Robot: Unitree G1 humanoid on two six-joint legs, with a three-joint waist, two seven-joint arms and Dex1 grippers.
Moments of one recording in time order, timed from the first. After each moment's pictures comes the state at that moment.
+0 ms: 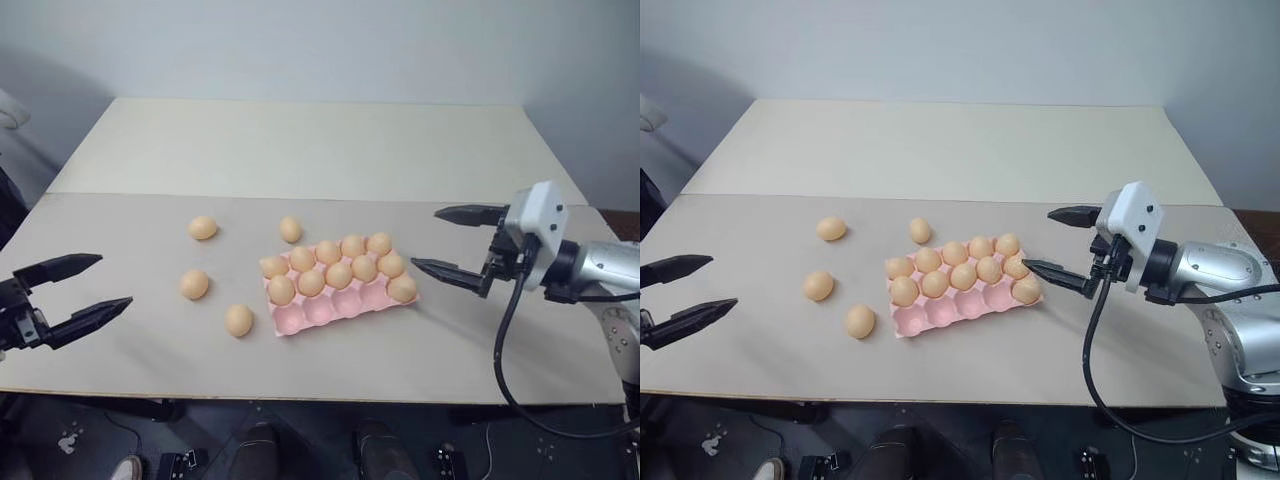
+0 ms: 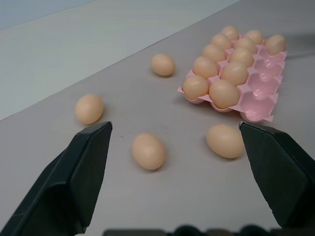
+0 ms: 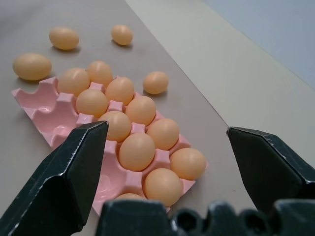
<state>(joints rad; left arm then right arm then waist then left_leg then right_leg) 0.19 0.96 0.83 -0.22 -0.71 0.49 -1.23 -0.31 -0.88 -0.19 -0.44 0.55 0.50 0.91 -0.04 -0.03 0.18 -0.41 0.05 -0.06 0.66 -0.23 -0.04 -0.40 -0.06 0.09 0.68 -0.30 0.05</state>
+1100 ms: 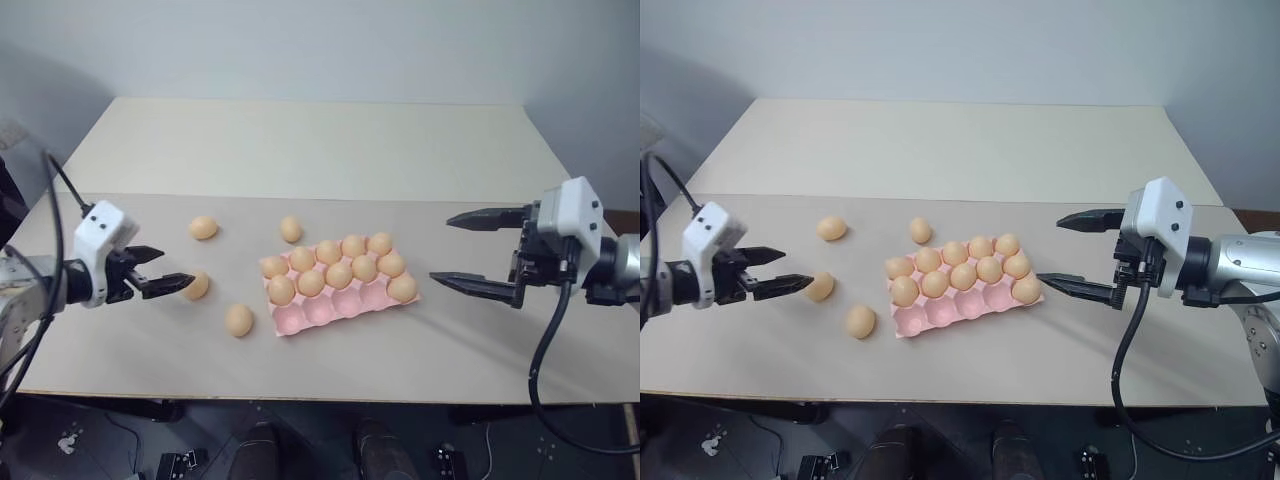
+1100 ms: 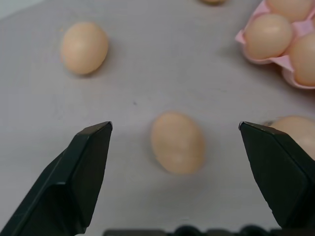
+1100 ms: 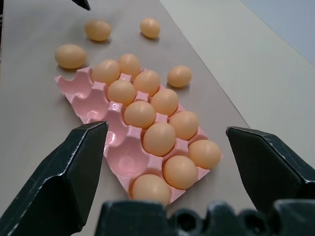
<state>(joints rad) -0.35 1.08 0.14 -0.13 -0.53 0.95 -0.83 -0.31 -1.01 -0.28 -0.44 0.65 0.55 1.06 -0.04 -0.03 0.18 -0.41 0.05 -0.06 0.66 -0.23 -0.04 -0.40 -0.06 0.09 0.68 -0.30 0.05</state>
